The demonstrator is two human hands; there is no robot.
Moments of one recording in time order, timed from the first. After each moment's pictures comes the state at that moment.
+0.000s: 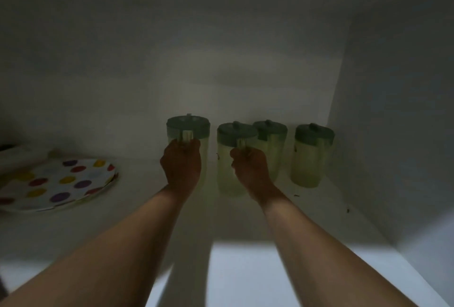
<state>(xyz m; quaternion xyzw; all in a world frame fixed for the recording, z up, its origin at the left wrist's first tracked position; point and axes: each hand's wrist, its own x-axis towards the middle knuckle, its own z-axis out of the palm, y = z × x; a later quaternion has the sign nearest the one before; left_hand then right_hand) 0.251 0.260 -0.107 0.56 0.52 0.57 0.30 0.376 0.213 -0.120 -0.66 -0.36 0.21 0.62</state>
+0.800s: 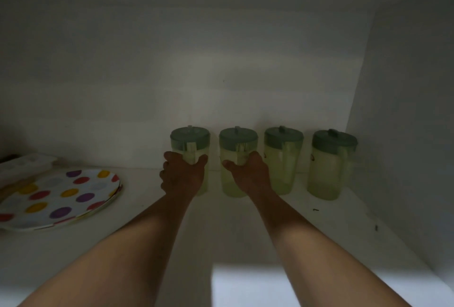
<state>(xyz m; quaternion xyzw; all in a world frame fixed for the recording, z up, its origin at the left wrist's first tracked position) 0.256 0.332 -0.137 0.57 0.61 0.47 0.29 0.383 0.266 -0.129 -0.75 -0.41 0.17 0.49</state>
